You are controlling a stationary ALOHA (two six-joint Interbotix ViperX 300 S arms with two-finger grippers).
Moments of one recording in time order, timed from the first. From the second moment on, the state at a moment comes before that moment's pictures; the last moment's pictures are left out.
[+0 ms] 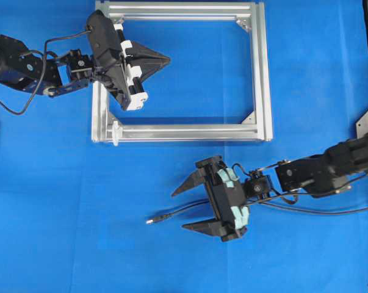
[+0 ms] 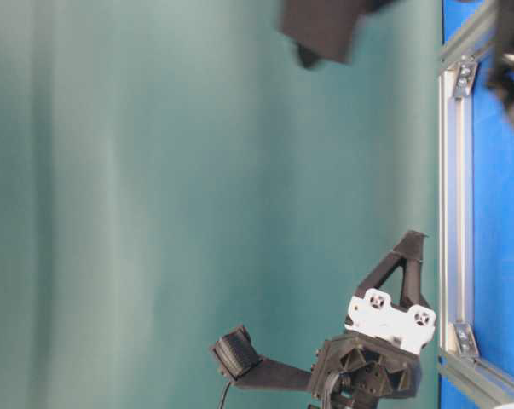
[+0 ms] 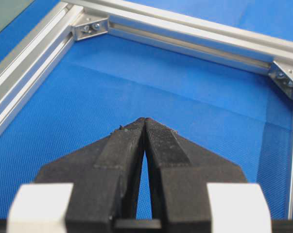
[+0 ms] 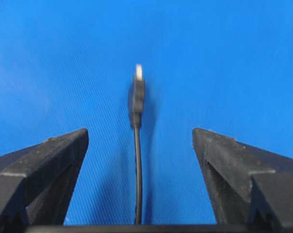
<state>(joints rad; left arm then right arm) 0.27 0.16 0.84 -0.08 -0.75 0.00 0.27 0.35 0.75 -0.01 -0.72 0.09</state>
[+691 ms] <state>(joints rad) 0.27 0.16 0.85 -0.08 -0.75 0.00 0.27 0.39 0.75 0.02 -0.78 0.09</state>
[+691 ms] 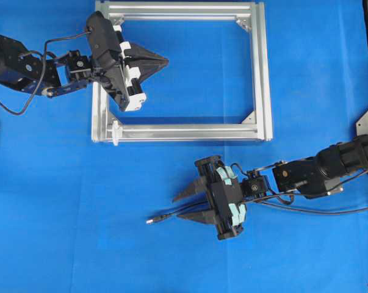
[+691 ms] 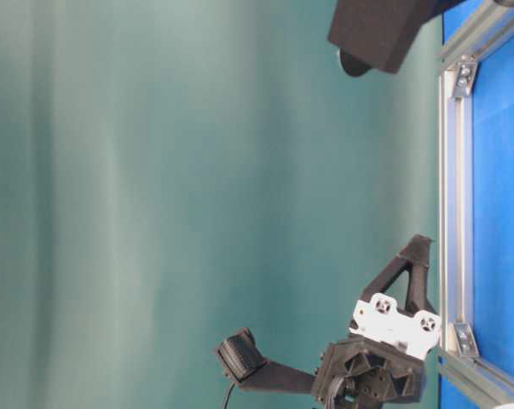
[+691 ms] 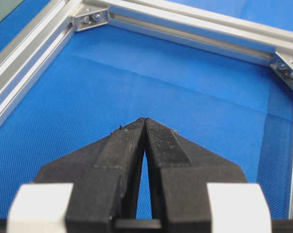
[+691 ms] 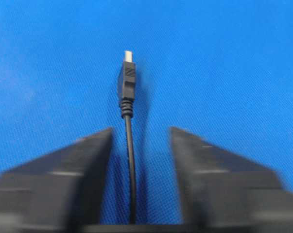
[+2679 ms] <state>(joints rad) 0.27 0.16 0.85 -0.08 -0.75 -0.01 0.27 0.08 0.75 0.02 -0.49 0.08</state>
